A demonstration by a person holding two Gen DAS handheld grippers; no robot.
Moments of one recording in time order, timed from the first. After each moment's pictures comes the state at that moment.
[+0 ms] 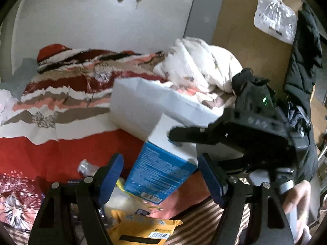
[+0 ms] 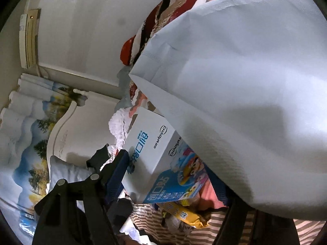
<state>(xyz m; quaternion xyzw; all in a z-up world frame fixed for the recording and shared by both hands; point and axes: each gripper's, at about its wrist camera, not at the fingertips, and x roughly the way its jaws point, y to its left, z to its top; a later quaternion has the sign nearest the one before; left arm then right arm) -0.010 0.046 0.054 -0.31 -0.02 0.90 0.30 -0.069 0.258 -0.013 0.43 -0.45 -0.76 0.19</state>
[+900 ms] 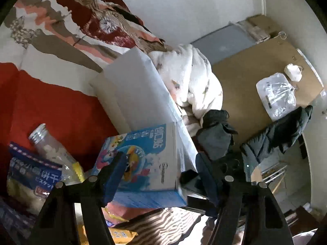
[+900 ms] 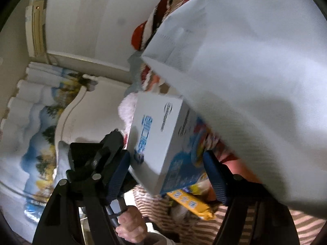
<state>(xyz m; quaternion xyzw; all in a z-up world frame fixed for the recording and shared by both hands) -0.092 0.014 -0.009 -0.42 -0.33 0.75 0.39 -0.072 0.246 -0.021 0.45 -0.43 -0.74 0.26</state>
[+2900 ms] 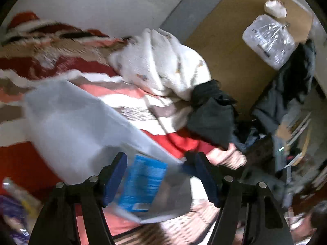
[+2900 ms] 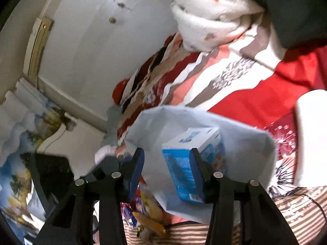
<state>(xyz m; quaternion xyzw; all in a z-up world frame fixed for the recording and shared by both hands) -0.061 0.147 0.089 -0.38 -0.12 0.83 0.40 -0.002 0.377 0.066 0.32 -0.41 -0.85 0.09</state>
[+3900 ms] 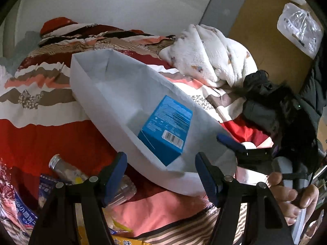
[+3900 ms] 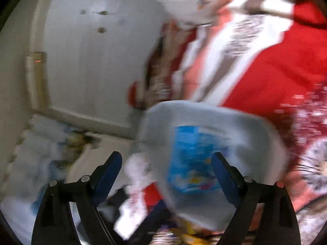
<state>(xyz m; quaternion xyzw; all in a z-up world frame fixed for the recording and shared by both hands) -0.064 0.092 0.031 -0.40 -0.06 0.87 0.27 -0.060 0.362 0.008 0.34 -0.53 -0.77 0.12</state>
